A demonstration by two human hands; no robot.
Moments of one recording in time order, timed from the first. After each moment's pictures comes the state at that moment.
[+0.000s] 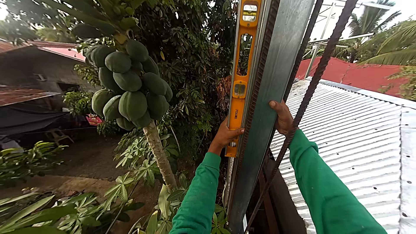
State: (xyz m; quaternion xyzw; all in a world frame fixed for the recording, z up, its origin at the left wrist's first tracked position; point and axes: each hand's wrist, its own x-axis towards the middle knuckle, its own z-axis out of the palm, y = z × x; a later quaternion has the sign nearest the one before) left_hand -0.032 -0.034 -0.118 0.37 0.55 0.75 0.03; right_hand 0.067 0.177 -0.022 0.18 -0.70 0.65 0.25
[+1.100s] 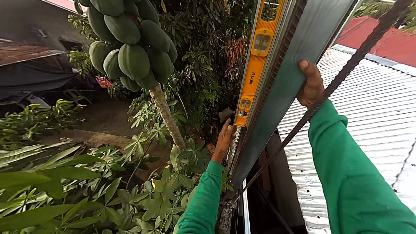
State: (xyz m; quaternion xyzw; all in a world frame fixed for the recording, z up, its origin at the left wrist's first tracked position) left_hand 0.010 -0.060 -0.305 0.18 0.57 0.80 0.06; right_hand 0.059 0.181 -0.025 0.24 -0.68 0.65 0.25
